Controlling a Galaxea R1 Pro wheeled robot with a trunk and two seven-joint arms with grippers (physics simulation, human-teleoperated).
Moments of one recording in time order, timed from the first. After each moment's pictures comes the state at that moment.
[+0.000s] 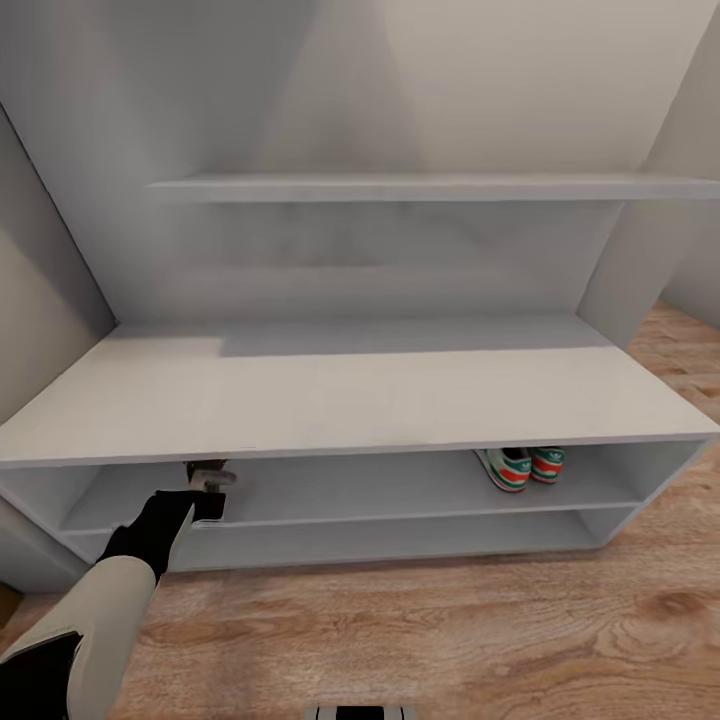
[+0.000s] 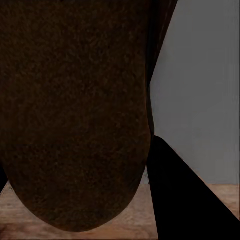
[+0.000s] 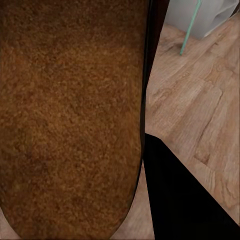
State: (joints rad) left arm -0.85 0.08 0.30 -0.51 -0.40 0.44 -0.14; right arm -0.25 -0.48 -0.89 -1.29 -0.07 0.44 0.02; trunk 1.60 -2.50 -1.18
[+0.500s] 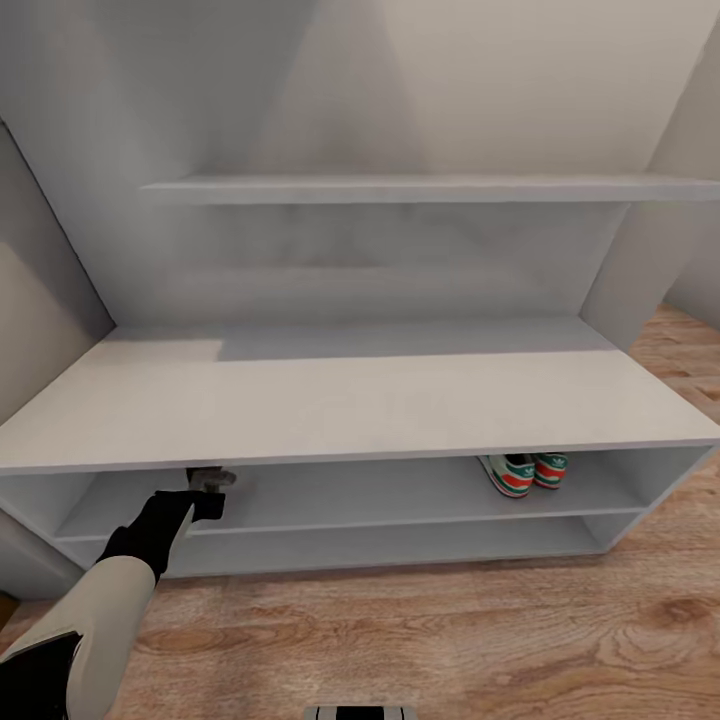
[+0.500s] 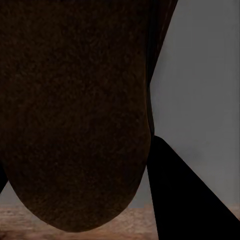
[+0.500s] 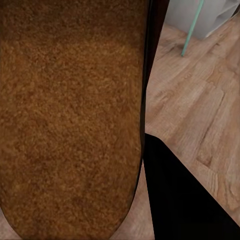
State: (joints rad) left arm -0.85 0.09 0.30 -0.51 -0.40 0.44 -0.15; right arm -0.25 -0.48 -0.89 -1.29 -0.07 0.44 0.02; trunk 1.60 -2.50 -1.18
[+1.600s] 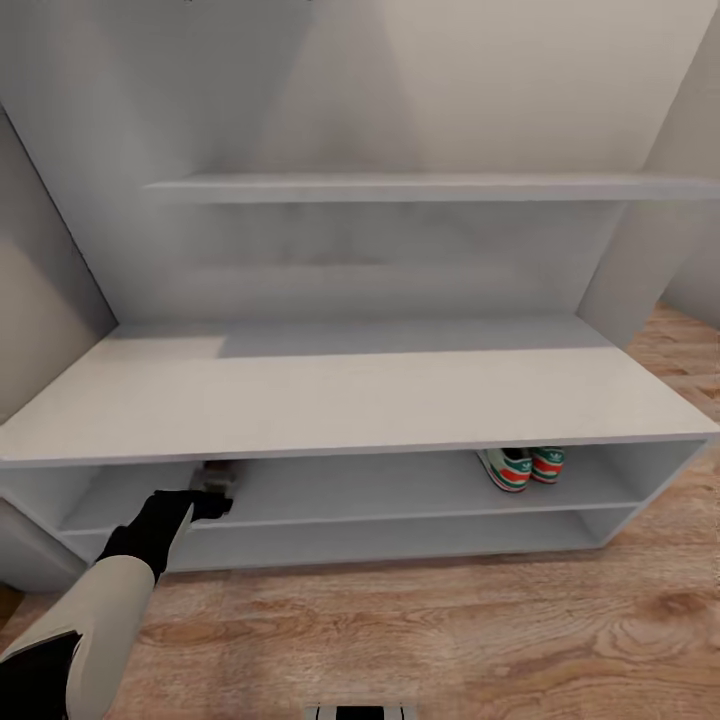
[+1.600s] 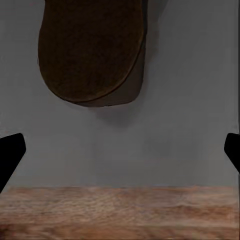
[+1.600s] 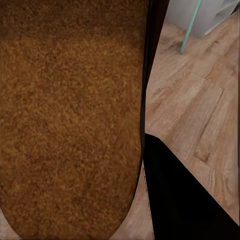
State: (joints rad) left arm -0.85 0.09 0.30 -0.51 -0.41 0.44 -0.15; right arm -0.25 -0.48 -0.89 -1.29 -0.07 0.44 0.02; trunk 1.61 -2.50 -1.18
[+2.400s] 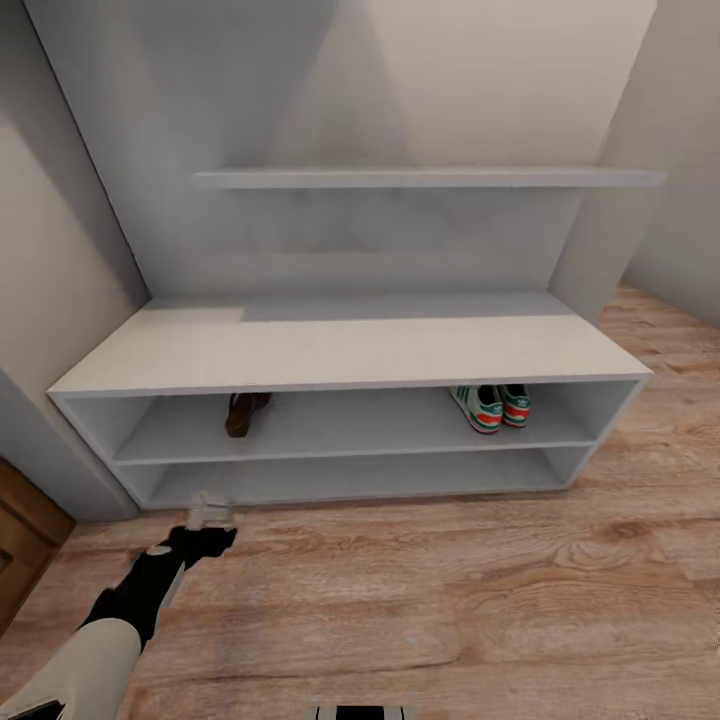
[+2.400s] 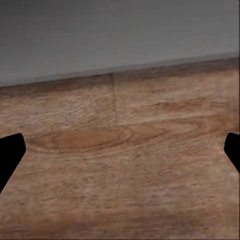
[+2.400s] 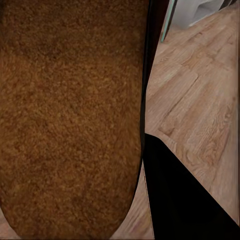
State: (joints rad) left arm -0.68 0.09 0.33 -0.51 -0.37 0.13 -0.21; right arm -0.25 -0.48 -0.89 -1.28 -0.07 0.44 0.02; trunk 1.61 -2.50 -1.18
